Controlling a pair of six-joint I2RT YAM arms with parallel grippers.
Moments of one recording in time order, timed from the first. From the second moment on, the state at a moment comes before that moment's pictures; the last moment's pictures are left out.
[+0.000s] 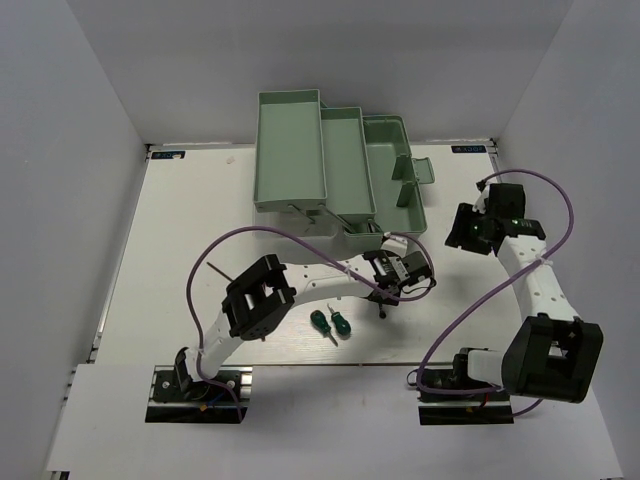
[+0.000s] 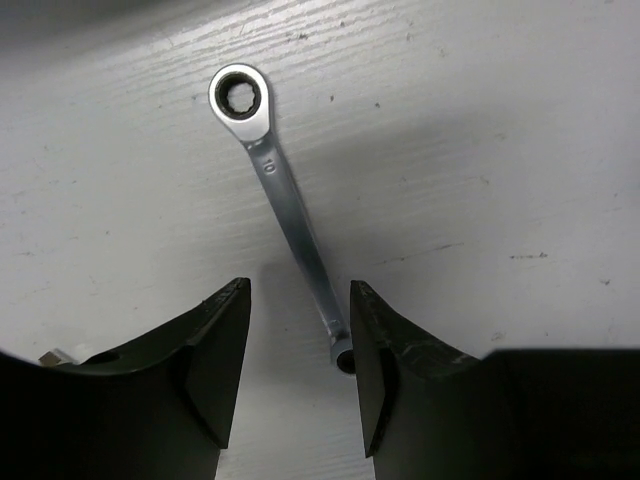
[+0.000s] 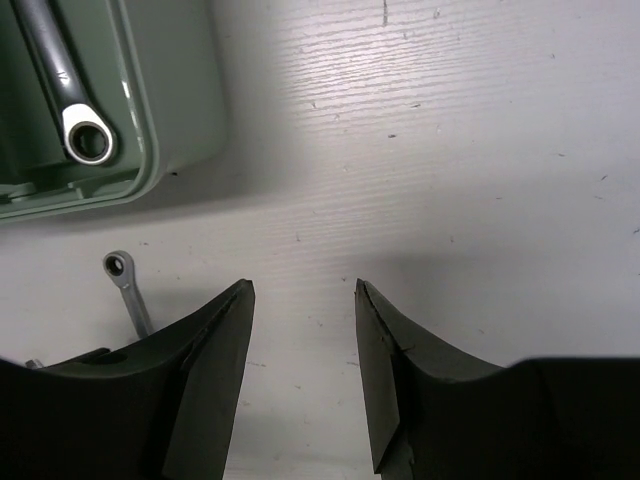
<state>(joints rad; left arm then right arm) -1.21 2.19 1.77 -0.80 -0.43 -0.86 -0.07 1.27 0.97 -0.65 -0.16 0.13</state>
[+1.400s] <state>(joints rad) -1.23 2.15 1.60 -0.61 -0.47 -0.89 -0.29 1.18 0.92 -0.63 -0.44 0.18</state>
